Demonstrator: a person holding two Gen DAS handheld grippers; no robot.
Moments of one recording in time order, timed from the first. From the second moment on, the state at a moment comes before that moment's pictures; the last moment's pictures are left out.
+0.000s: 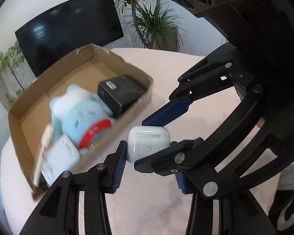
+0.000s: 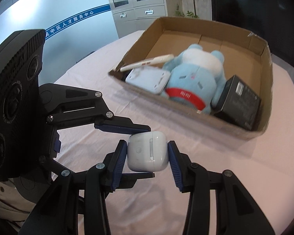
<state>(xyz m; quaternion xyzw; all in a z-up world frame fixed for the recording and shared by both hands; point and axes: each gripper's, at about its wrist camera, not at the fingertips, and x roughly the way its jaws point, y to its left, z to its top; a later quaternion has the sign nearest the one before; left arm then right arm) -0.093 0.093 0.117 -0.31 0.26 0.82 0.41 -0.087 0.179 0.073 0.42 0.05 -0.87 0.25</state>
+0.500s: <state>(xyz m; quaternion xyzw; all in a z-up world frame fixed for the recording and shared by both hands) -0.255 0.138 0.147 -0.33 0.24 0.82 0.41 -0.222 0.228 0.101 0.39 0.00 -0.89 0.24</state>
